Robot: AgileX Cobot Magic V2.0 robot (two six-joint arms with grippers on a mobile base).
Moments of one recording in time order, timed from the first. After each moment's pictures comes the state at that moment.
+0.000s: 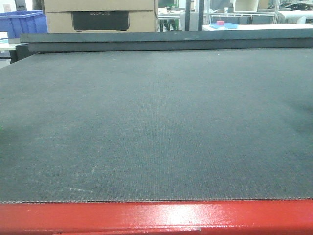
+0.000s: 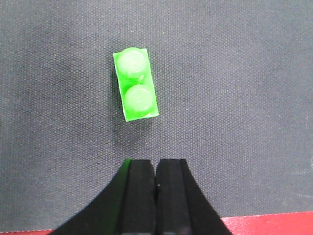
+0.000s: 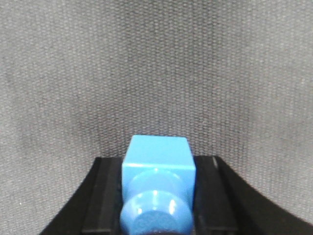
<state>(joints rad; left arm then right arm) 0.00 1.20 -1.00 -0.09 1.01 -0.01 -0.03 1.67 -1.11 0.11 0.92 -0.07</state>
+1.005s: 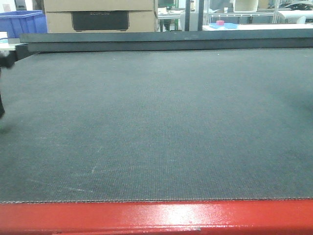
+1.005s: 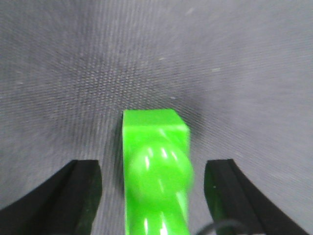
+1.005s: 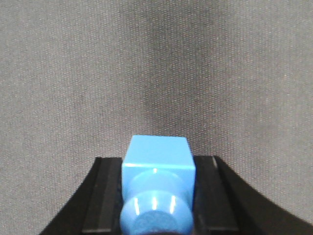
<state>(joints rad) 0.00 1.72 -1.19 -0.07 0.96 -0.14 -0.03 1.56 -1.24 0.16 1.05 -0.07</state>
